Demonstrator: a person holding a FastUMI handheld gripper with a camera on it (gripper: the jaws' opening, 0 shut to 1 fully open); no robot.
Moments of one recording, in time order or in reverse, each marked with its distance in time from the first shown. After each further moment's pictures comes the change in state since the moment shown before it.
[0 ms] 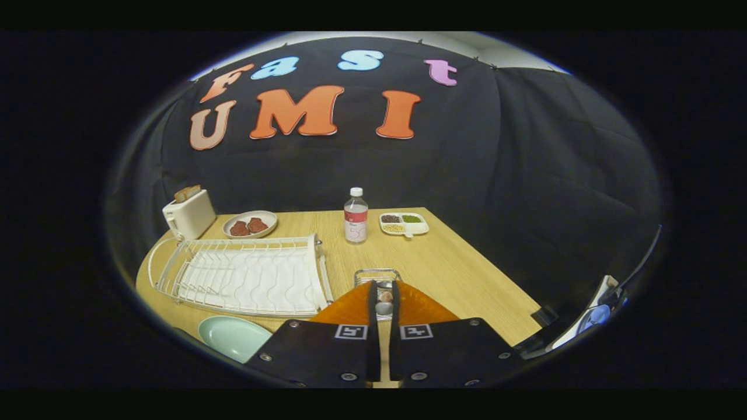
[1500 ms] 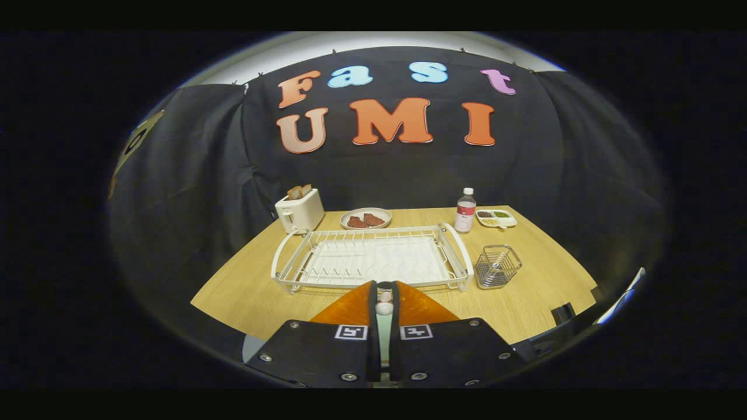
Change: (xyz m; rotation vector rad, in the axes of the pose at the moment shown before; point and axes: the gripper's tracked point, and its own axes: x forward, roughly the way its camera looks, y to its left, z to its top) arm -0.145 0.179 -0.036 -0.029 0.013 0.384
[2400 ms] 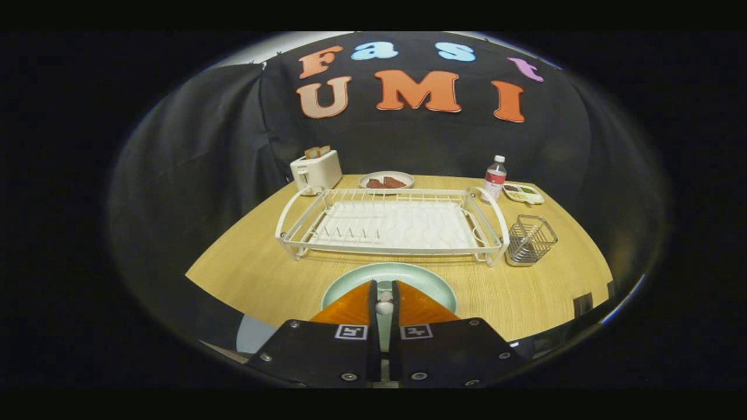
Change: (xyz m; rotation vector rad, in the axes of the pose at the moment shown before) arm 0.030 0.019 -0.076 -0.082 0.179 0.061
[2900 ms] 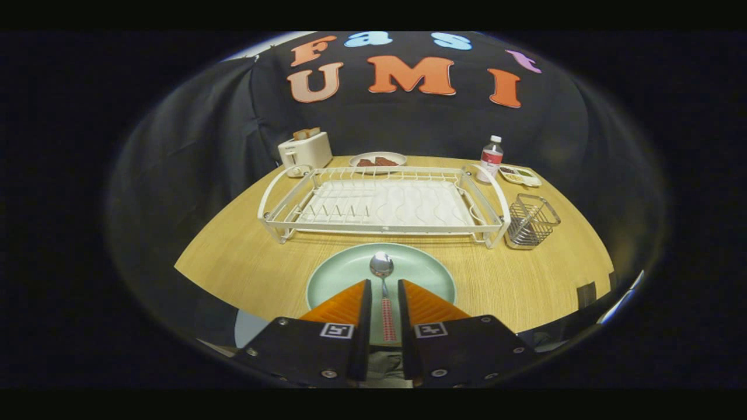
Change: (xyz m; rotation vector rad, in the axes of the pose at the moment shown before) arm 0.011 -0.016 -0.027 0.045 0.088 -0.050
